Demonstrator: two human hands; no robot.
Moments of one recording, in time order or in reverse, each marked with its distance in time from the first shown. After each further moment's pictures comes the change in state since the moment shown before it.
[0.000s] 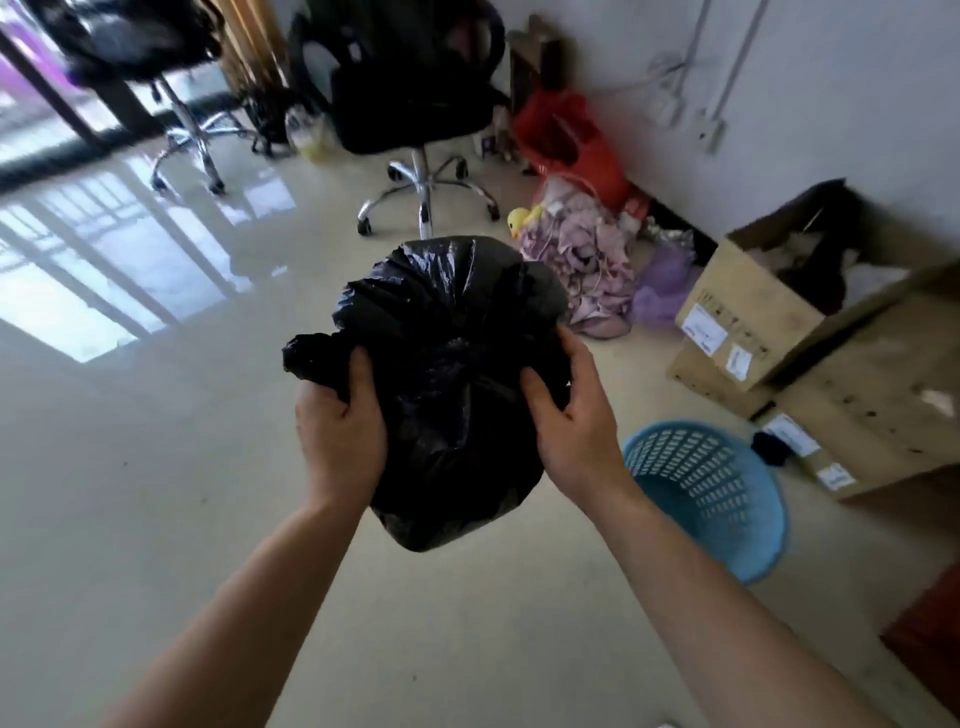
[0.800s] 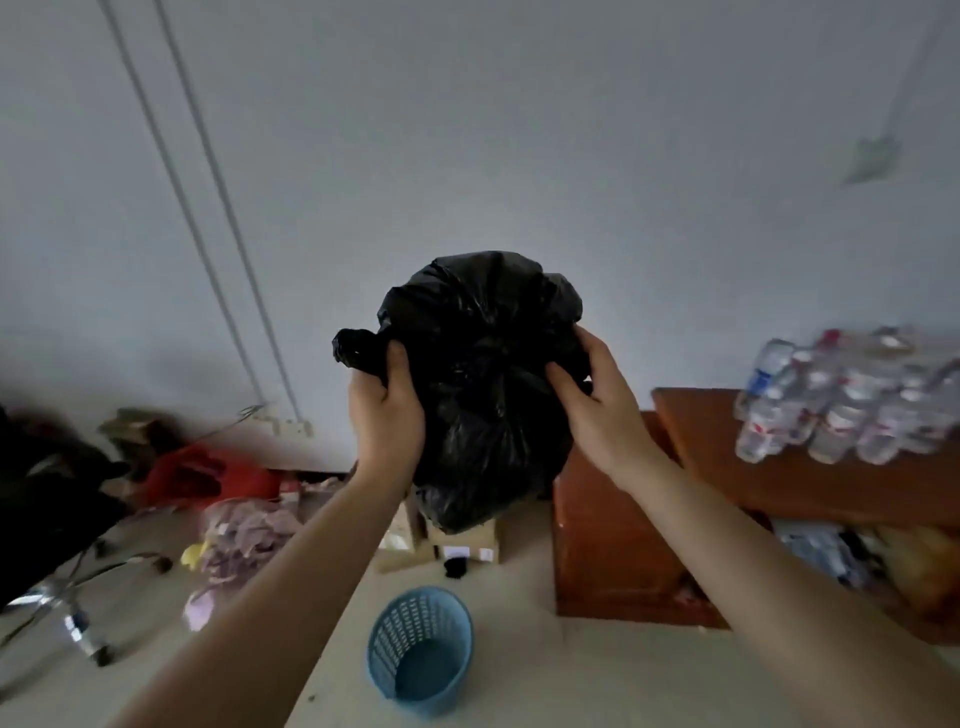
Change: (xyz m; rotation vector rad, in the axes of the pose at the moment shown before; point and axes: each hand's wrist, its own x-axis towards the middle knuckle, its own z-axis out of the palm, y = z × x) left_hand -0.216 0.574 -0.042 -0.567 -0.815 0.409; right_hand -0.289 -0.492 -0.332 -0.276 0.852 -0.252
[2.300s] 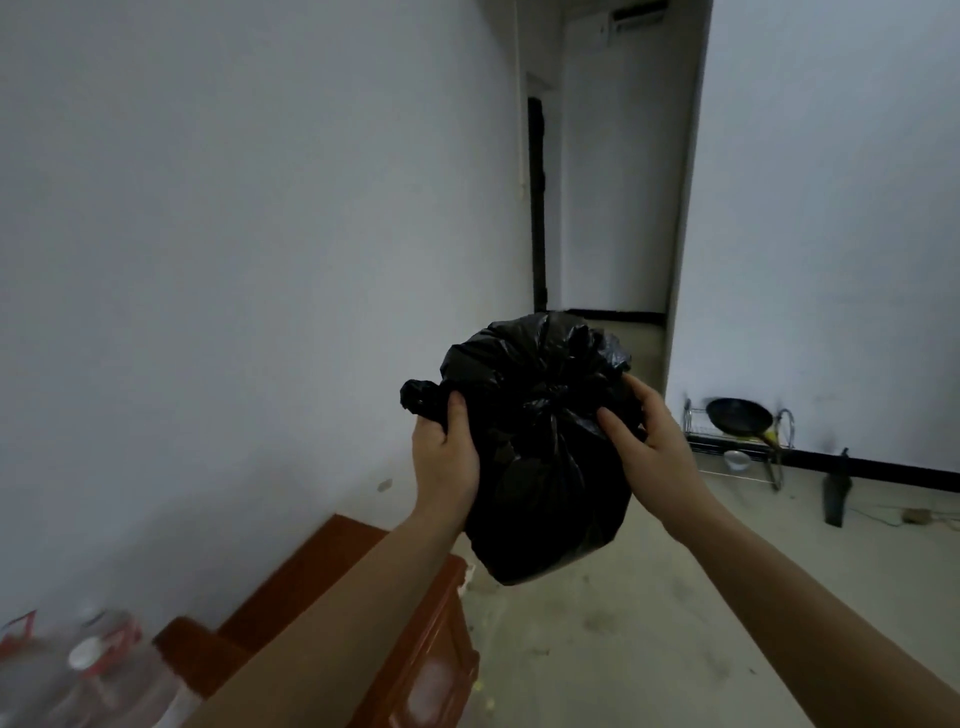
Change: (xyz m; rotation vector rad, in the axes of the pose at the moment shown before) left_hand -0.670 0.287 1.176 -0.545 -1.397 -0.084; right_hand -0.146 0.271 -1.199 -0.380 1.298 0.298
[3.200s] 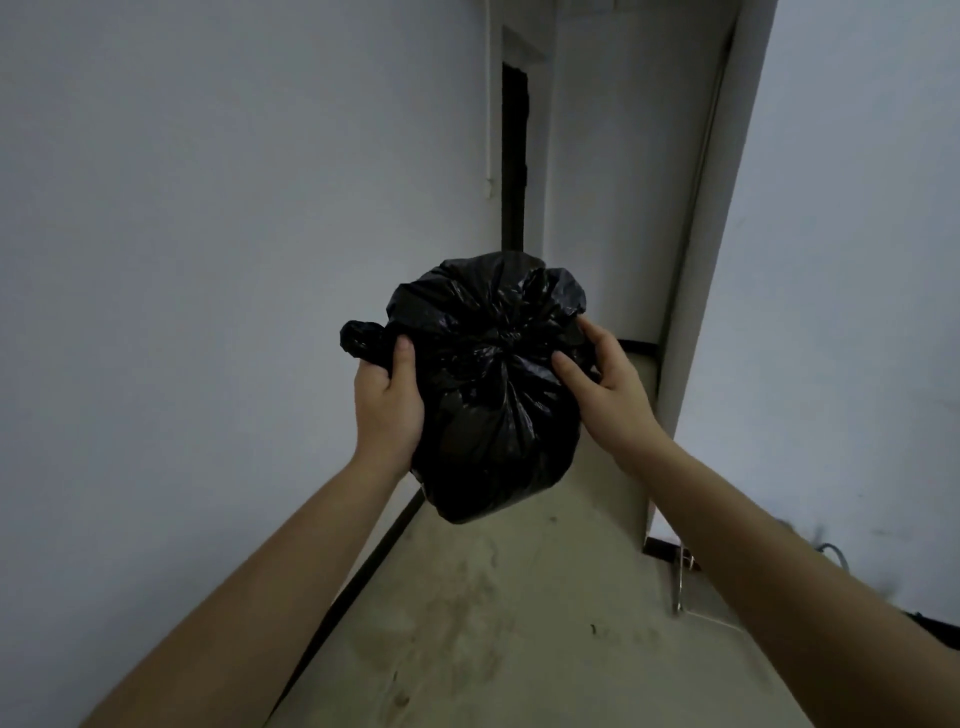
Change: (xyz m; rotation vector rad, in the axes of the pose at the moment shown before) left_hand 0.594 -0.167 0.446 -0.092 0.005 0.111; right_hand 0.751 0.226 -0.068 -0.027 -0.092 -0.138
